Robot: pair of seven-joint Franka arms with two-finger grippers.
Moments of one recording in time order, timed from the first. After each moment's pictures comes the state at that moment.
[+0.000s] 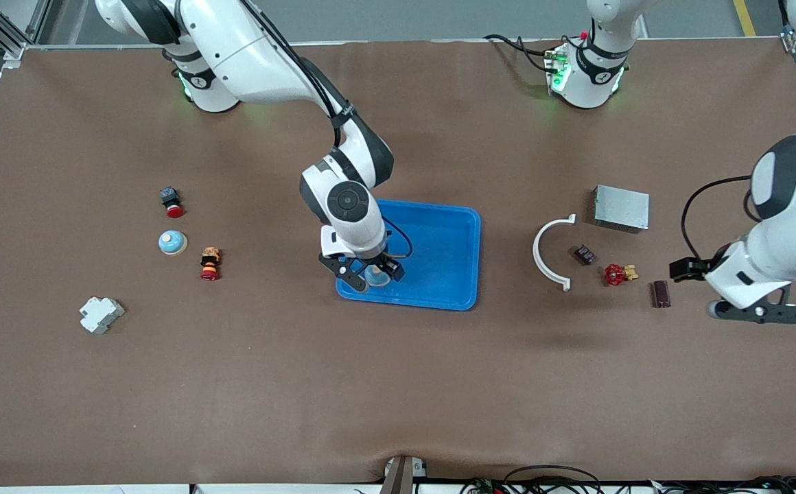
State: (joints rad) left arm 0.51 0.42 -0.64 -1.54 0.39 1.75 -0.10; right arm 0.73 0.78 -0.04 -1.51 0.11 2.35 1.32
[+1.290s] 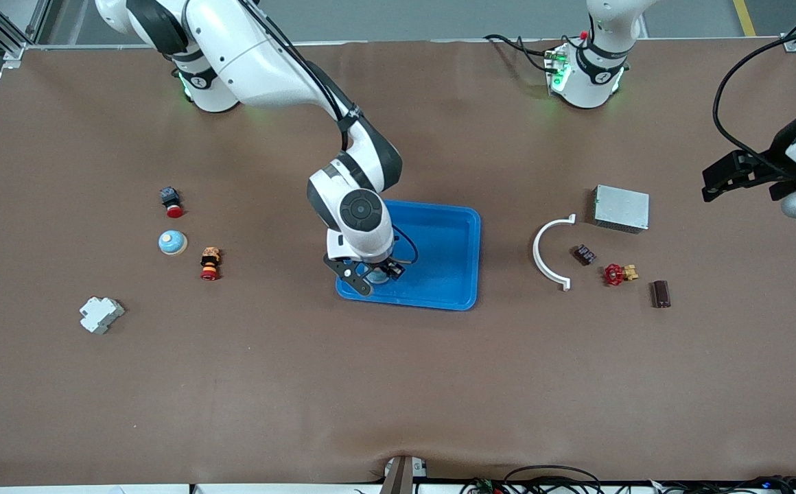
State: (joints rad) left arm 0.49 0.14 -0.67 -1.37 0.13 1.47 -0.15; right arm 0.74 0.82 -0.05 -1.34 0.10 2.10 1.36
